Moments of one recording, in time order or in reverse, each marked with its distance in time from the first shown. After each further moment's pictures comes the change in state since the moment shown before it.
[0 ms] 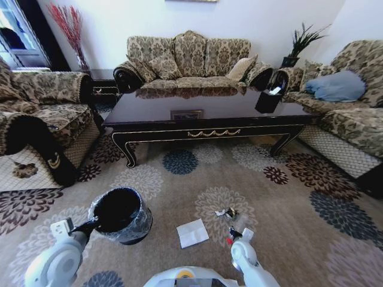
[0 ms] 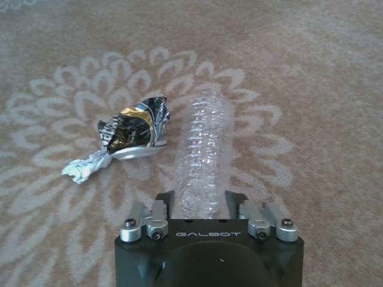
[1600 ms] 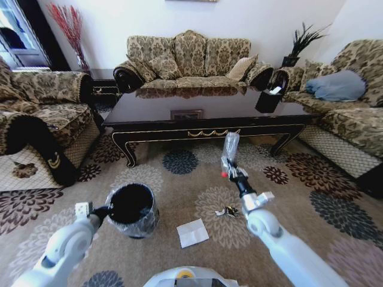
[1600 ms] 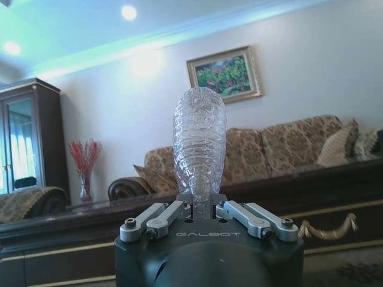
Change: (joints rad) left arm -0.221 0.379 0.222 0.171 -0.044 -0.034 0.089; right arm 0.273 -0.438 -0.140 0.354 -0.003 0.561 -0.533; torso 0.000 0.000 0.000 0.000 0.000
